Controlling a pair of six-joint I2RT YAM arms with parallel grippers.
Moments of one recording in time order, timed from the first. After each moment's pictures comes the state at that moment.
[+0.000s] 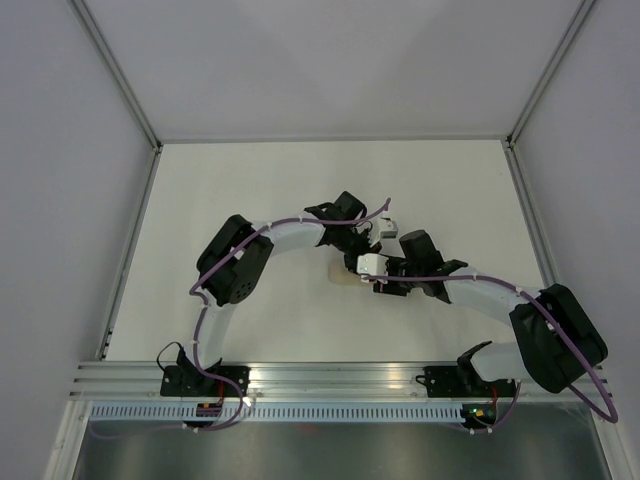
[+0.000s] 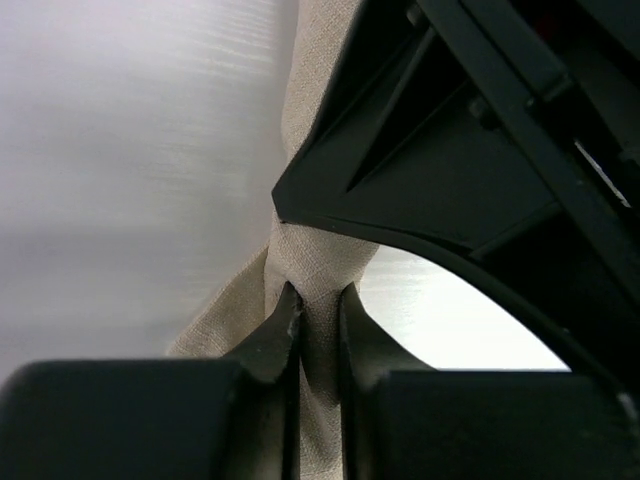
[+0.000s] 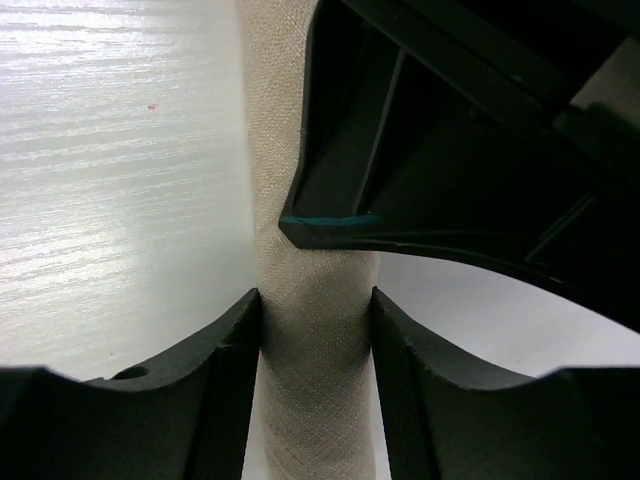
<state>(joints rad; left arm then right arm) -0.77 2.15 1.49 -0.38 0.75 0.37 0.51 1.35 0.55 -0.11 -0.34 -0.95</state>
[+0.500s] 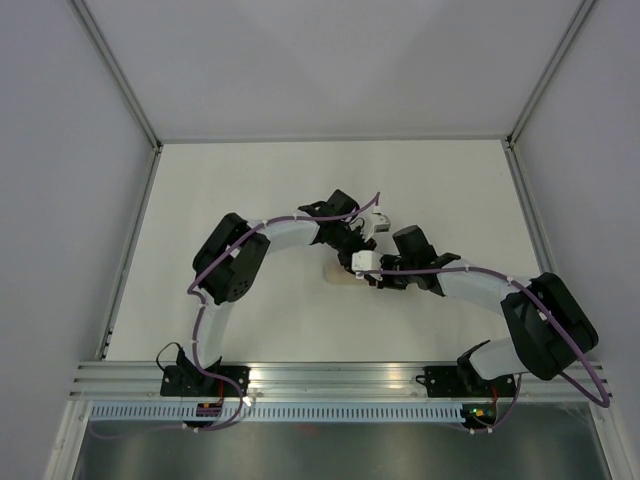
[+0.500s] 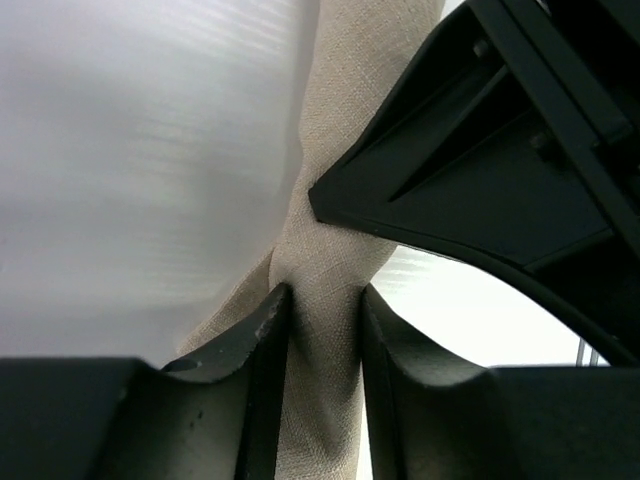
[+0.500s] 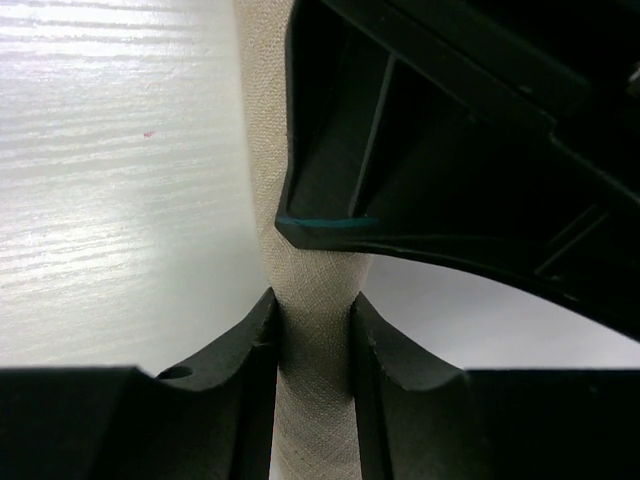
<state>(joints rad) -0.73 2.15 1.47 -0.37 0.76 0.28 0.52 1.41 0.60 -0.13 -0.34 -0.95</state>
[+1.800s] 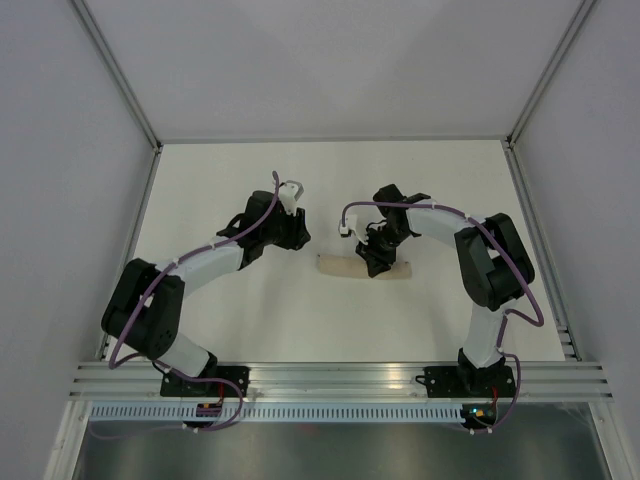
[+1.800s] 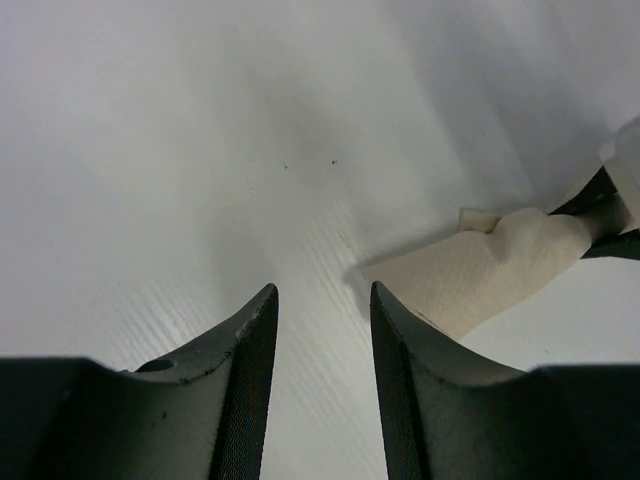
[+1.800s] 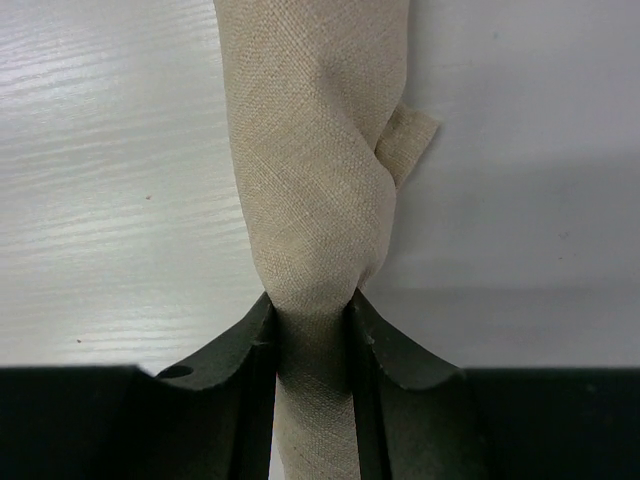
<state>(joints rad) -0.48 1.56 0.91 0.02 0.19 -0.16 0.45 1.89 1.21 -0.72 -0.53 -0.85</state>
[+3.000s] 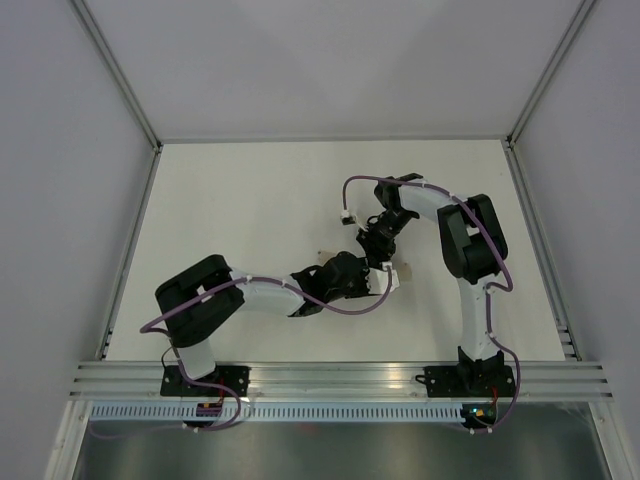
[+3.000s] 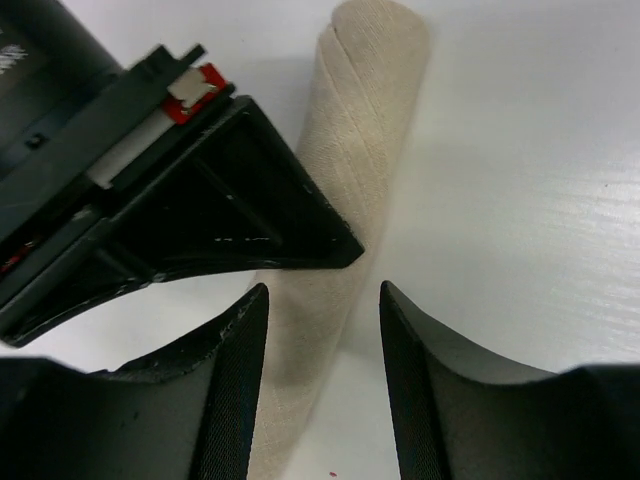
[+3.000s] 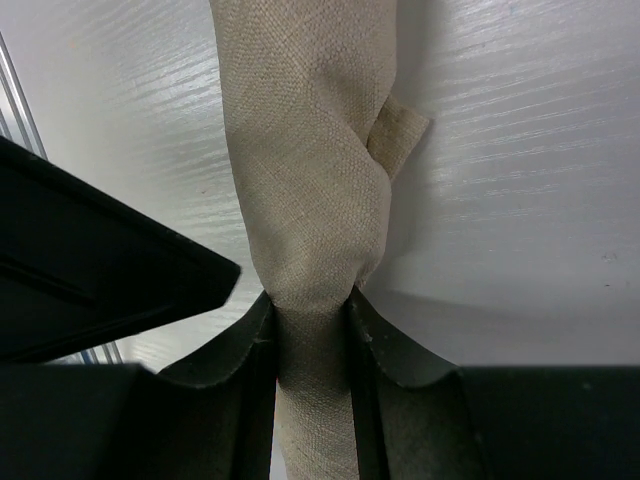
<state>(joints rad) -1.06 1.76 0.84 0.40 -0.10 0.56 0.37 2.18 1.55 -1.12 -0.70 -0.87</state>
